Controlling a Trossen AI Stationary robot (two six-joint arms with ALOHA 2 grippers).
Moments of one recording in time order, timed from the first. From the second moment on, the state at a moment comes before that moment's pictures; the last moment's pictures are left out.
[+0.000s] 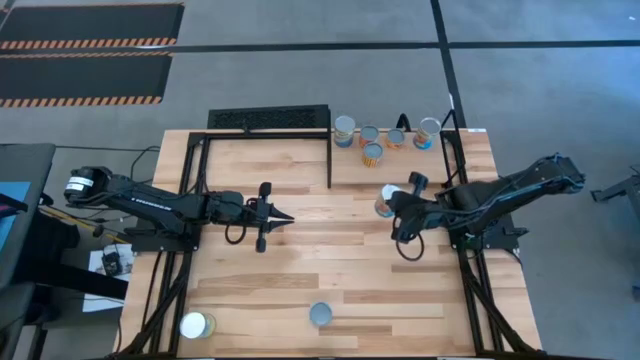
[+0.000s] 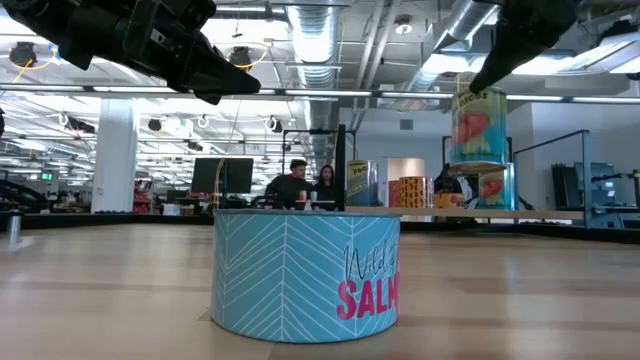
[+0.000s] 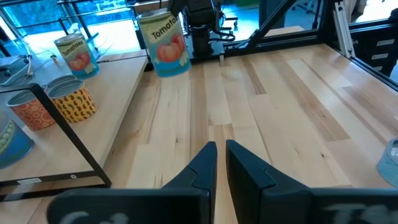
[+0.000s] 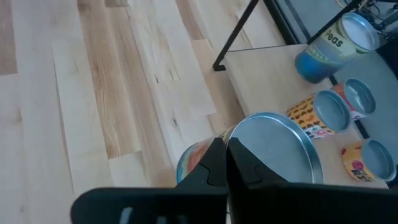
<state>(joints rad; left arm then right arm) -0.07 1.12 0.43 0.41 -0.07 0.12 0.28 1.10 0.94 -0.82 0.61 0.35</state>
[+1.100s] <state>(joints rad) -0.07 1.12 0.43 0.40 -0.07 0.12 -0.26 0.89 0.77 -0.98 0.64 0.23</state>
